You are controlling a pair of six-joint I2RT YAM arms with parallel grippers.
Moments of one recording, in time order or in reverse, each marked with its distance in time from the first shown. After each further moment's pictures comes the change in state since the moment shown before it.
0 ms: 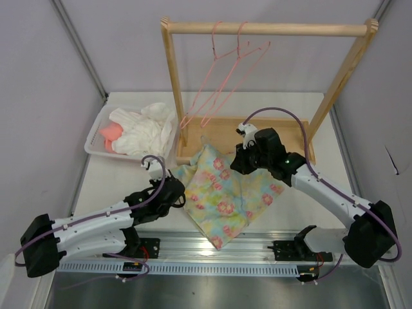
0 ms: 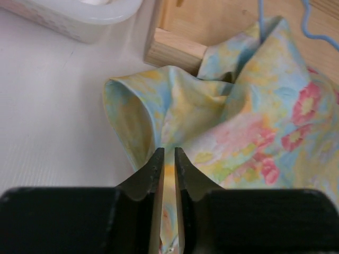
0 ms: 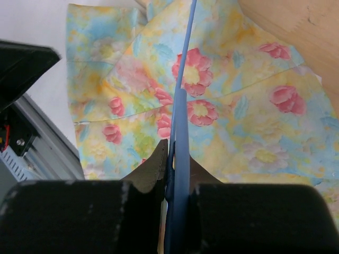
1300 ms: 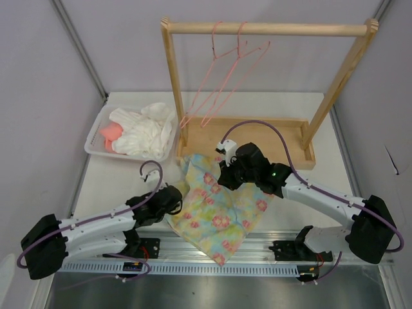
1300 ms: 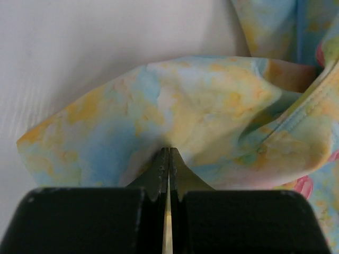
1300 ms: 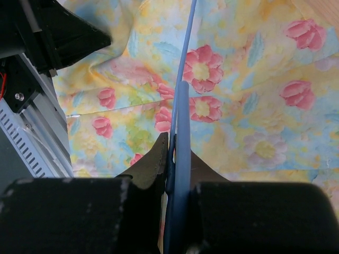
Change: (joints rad) left arm 0.079 0.045 -0.134 -0.055 0.238 -0.151; right arm 0.234 0.000 -0.049 0.043 0.078 -0.031
